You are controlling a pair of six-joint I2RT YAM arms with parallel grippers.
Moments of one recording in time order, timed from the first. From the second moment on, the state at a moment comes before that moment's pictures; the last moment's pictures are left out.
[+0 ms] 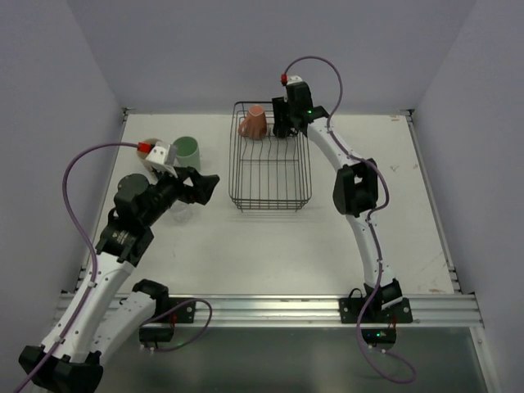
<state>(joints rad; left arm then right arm) -0.32 0.74 0.79 -0.17 0.22 -0.28 0.38 2.55 2.45 -0.51 0.14 0.12</state>
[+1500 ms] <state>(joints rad) -0.32 0.79 0.77 -0.14 0.23 -0.30 0.39 2.36 2.07 -0.39 0.12 0.15</state>
